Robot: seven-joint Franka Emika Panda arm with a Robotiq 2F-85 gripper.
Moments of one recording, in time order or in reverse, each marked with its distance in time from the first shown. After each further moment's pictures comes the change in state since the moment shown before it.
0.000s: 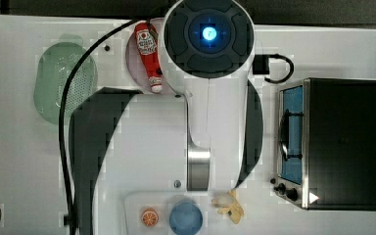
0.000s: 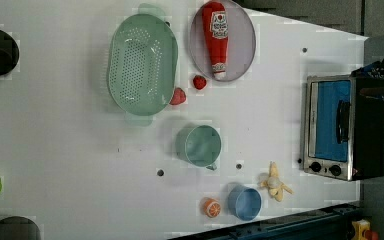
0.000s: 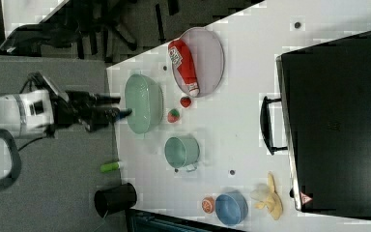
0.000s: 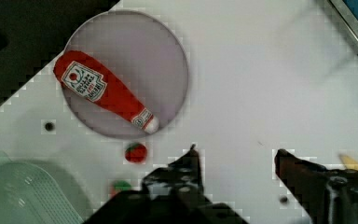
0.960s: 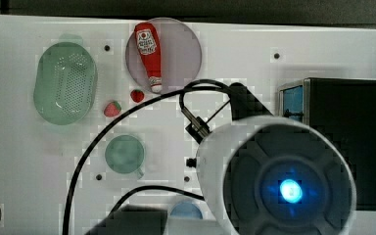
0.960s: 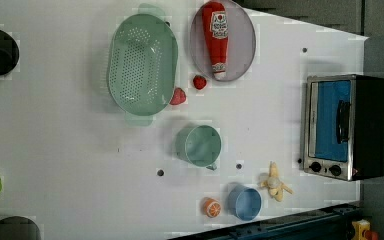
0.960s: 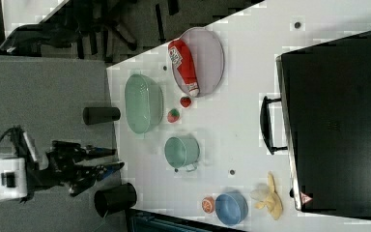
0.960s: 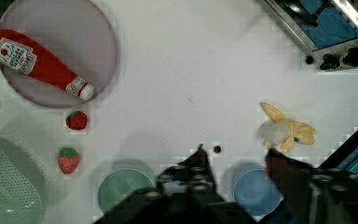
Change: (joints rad) arm -0.112 -0.290 0.026 -0.134 -0.018 -0.202 0.001
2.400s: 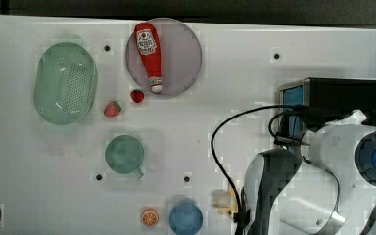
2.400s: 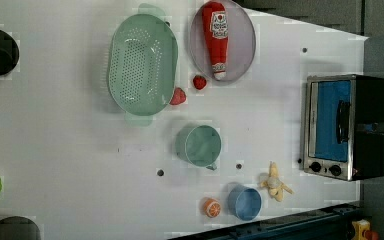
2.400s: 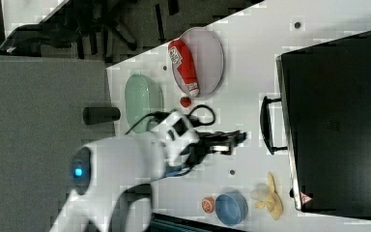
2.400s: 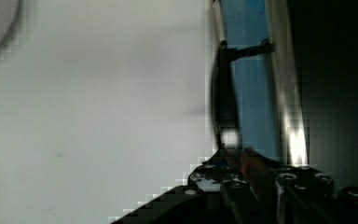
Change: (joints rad) arm -0.019 0.229 -0.372 -0.328 -0.080 0.644 -0.947
